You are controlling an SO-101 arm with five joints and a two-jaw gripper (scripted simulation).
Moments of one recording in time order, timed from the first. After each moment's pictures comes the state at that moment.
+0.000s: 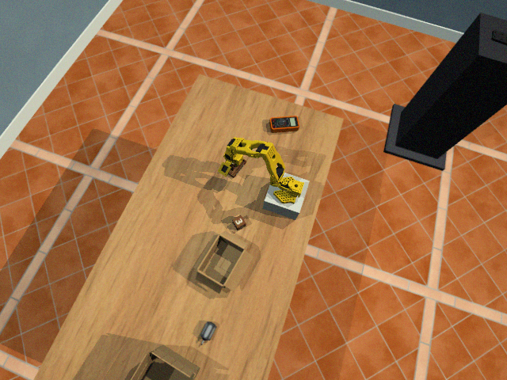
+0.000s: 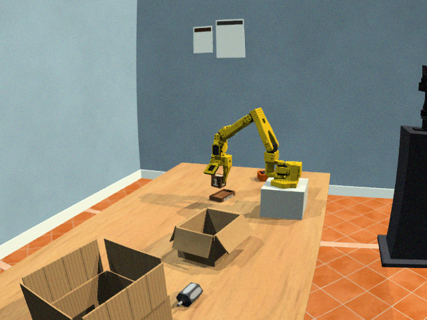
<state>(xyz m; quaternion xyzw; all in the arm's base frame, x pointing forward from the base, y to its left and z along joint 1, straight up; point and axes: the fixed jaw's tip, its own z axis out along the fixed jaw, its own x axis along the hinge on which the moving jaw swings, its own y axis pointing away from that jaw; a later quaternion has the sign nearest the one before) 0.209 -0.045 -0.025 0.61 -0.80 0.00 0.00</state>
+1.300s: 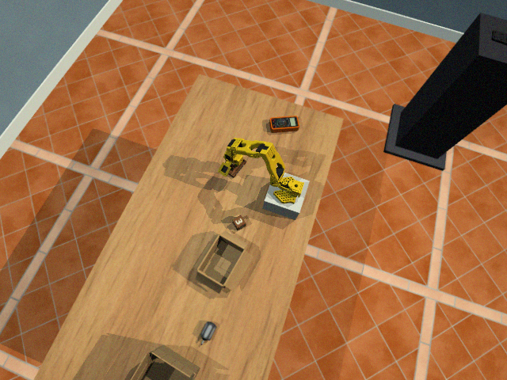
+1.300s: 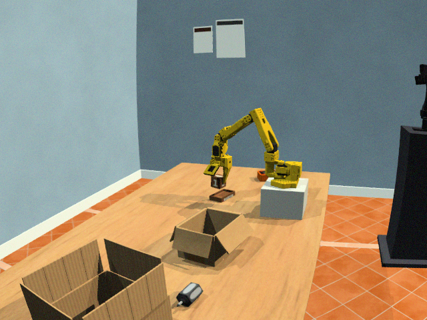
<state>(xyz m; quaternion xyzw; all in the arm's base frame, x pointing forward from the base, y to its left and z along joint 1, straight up) 0.210 -0.045 -0.028 0.61 -0.80 0.00 0.00</state>
